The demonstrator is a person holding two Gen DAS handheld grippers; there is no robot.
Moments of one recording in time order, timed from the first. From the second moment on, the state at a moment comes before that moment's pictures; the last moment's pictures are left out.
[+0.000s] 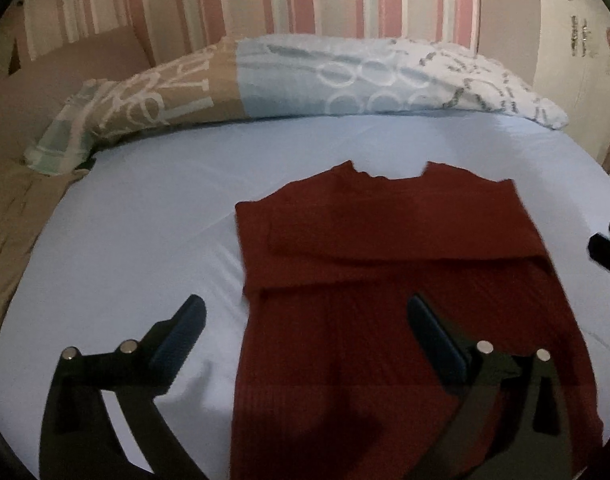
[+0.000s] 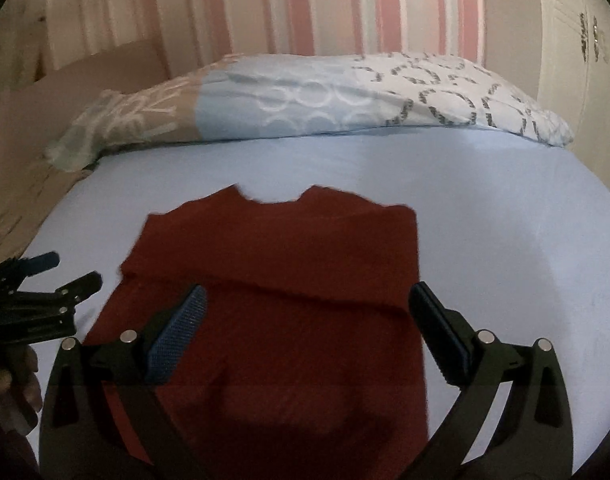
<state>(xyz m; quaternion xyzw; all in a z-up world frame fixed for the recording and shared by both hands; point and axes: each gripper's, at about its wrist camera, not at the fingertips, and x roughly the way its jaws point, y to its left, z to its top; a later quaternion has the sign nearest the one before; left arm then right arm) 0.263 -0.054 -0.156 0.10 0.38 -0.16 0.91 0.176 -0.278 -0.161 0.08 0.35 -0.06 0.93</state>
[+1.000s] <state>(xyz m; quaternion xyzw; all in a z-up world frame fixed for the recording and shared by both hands) 0.073 0.040 -0.191 0.06 0.42 -0.17 0.89 -0.012 -0.214 -0.208 0.02 0.38 -0.13 0.92</state>
